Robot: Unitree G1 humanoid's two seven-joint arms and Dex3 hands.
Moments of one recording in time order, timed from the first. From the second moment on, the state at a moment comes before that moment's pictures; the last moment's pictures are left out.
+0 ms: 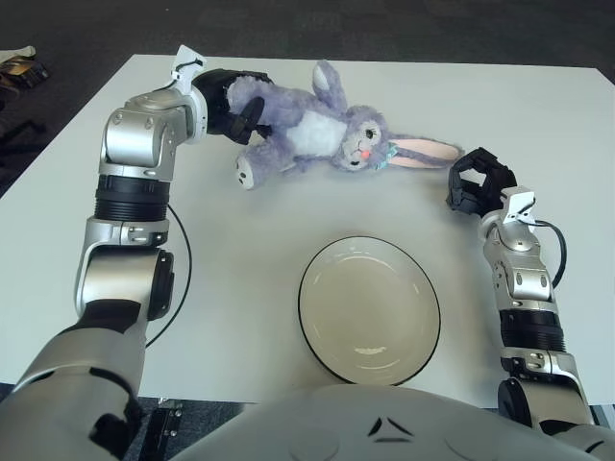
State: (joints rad) left arm -0.86 0.43 0.03 0.21 -0.19 0.84 -0.58; right arm -0.20 -0.23 -0.15 0.11 0.03 0.14 -0.03
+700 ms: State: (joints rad) left arm -0.86 0.41 0.03 0.20 -0.19 0.82 -0.56; right arm -0.16 -0.22 -0.04 0.05 -0.19 0.03 -0.13
